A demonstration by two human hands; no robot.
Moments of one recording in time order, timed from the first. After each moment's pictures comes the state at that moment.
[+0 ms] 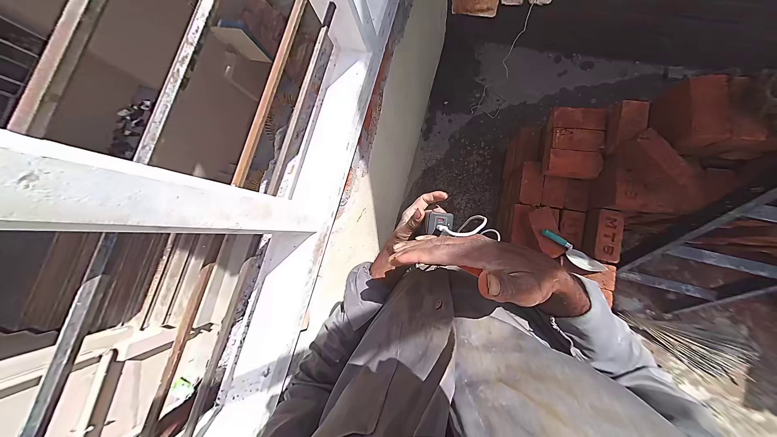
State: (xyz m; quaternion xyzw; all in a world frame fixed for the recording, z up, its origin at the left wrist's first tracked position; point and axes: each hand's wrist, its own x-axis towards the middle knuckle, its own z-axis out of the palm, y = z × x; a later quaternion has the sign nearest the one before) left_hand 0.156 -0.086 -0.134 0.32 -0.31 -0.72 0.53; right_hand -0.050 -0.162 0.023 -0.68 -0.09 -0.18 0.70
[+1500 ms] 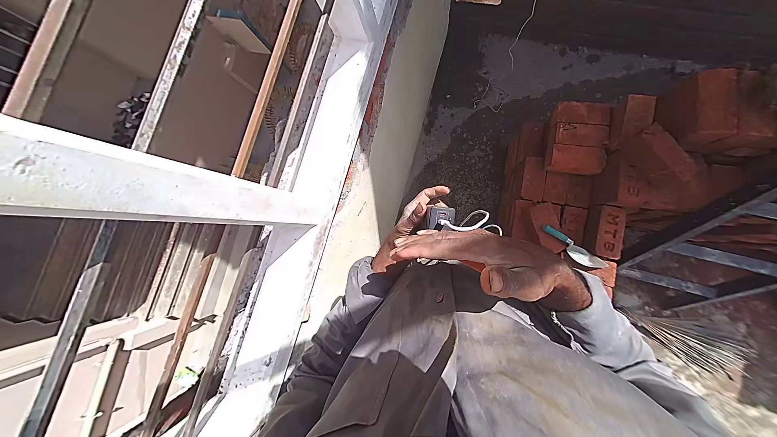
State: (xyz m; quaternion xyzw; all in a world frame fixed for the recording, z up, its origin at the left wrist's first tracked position) left_hand 0.143 -0.063 -0.065 0.35 -0.30 -0.70 0.55; right_hand -0.051 -0.160 0.021 -0.66 -0.10 -0.19 0.72
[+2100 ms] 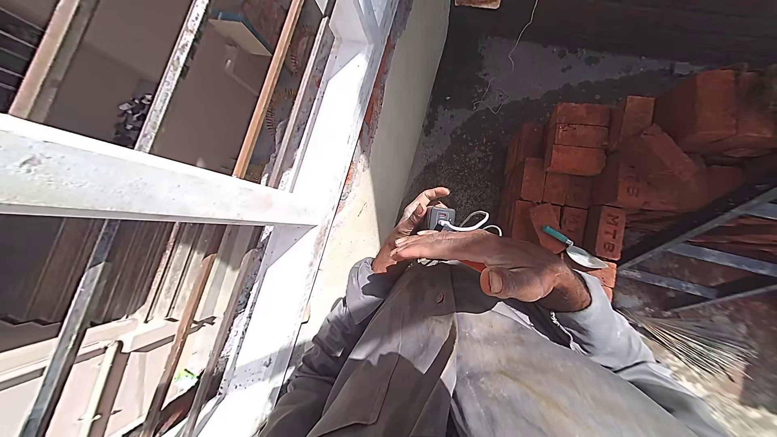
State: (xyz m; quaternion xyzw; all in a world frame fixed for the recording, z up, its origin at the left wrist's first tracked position) left_hand 0.140 -0.062 -0.060 0.36 -0.29 -0.70 0.55; right_hand -0.052 -0.159 0.019 -0.67 -0.10 -0.19 0.71
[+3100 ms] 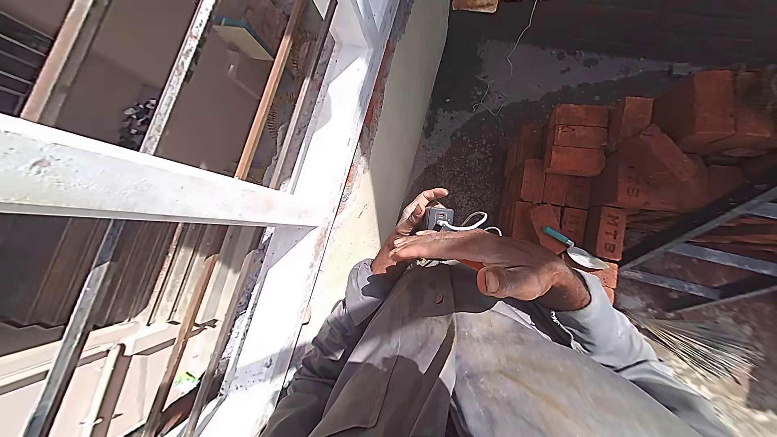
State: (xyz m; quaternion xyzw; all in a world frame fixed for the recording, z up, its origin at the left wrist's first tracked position) left_hand 0.143 -0.059 -0.070 0.37 -0.35 -0.67 0.55; right_hand -0.054 -0.159 0.022 -0.67 -0.10 -0.18 0.71
